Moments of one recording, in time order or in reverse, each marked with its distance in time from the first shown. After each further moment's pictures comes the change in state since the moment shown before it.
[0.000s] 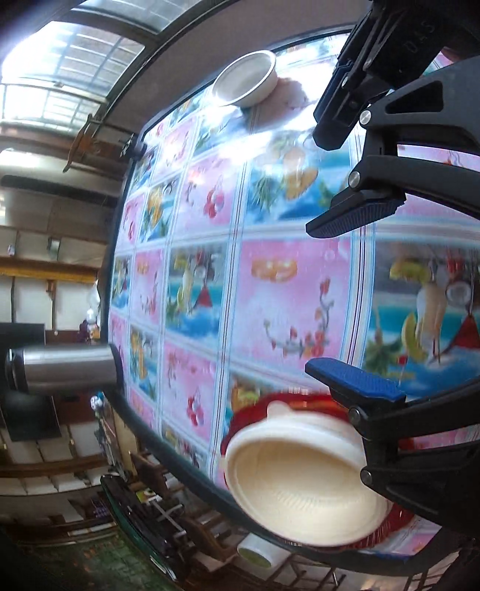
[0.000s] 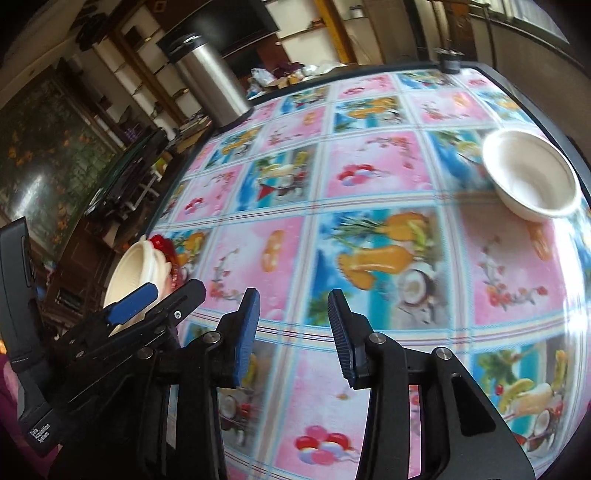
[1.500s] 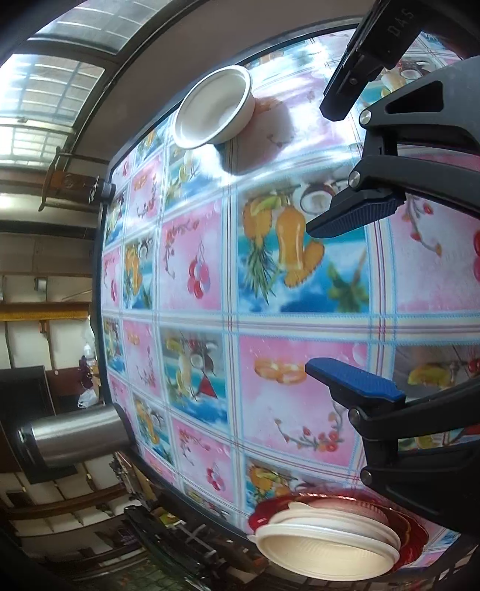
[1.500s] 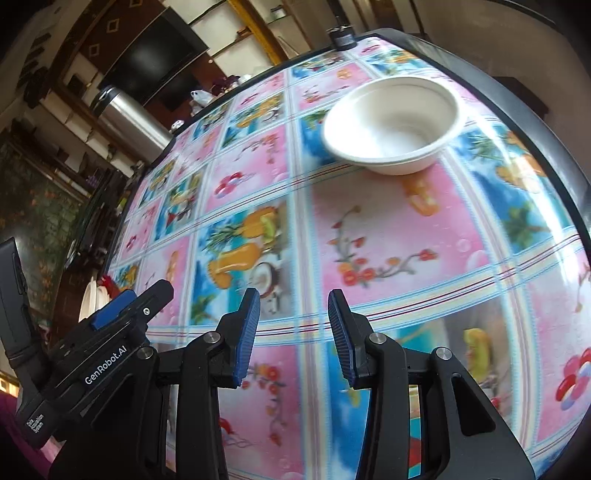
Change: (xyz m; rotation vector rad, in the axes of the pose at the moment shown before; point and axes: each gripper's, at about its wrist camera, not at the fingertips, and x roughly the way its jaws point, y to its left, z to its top) left arm 0.027 -0.097 0.001 0.133 0.024 -0.014; right arm -0.029 -0.120 -0.007 0.208 -0.021 -0.066
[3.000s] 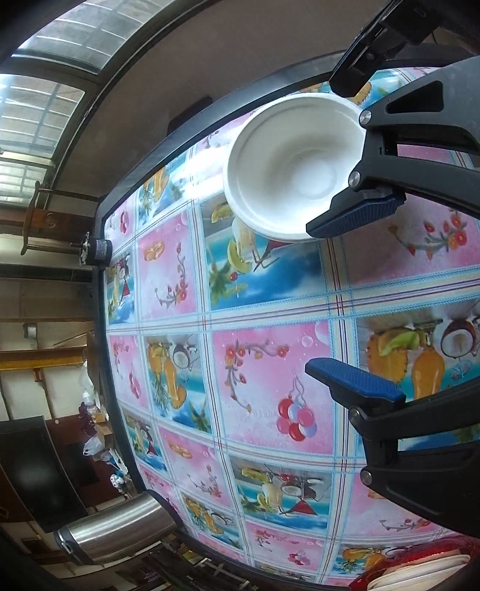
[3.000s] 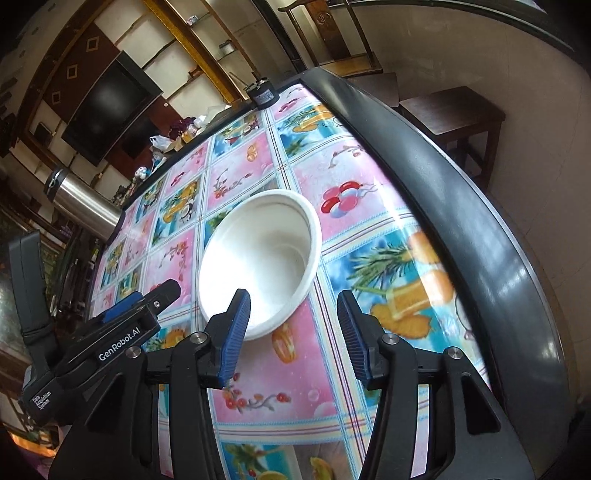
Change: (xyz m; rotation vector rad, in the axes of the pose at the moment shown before) left arm 0.067 -0.109 0.098 0.078 0.067 -0.090; right arm -0.025 -0.091 0.103 0.115 -0.101 -0.091
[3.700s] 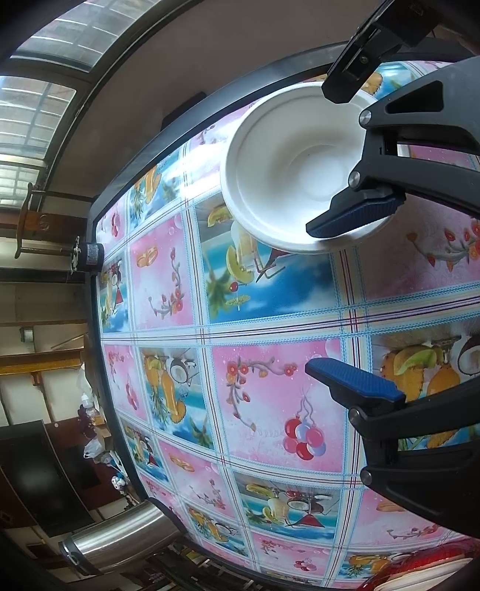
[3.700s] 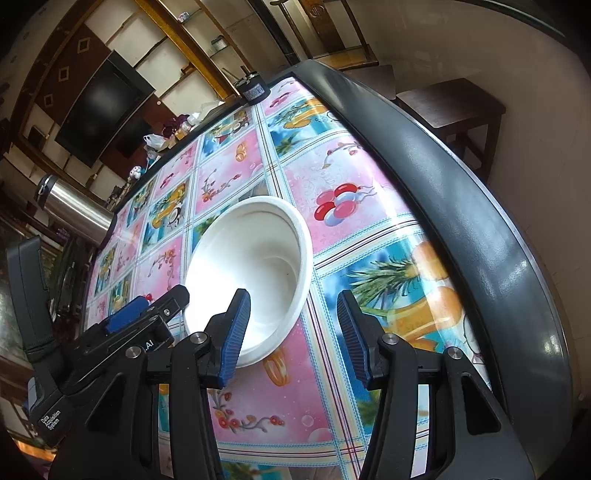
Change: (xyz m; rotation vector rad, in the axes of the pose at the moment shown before) left arm 0.016 -0.012 0.002 0.010 0.007 0.023; right arm 0.017 -0.010 0.010 0.025 0.020 -0.011
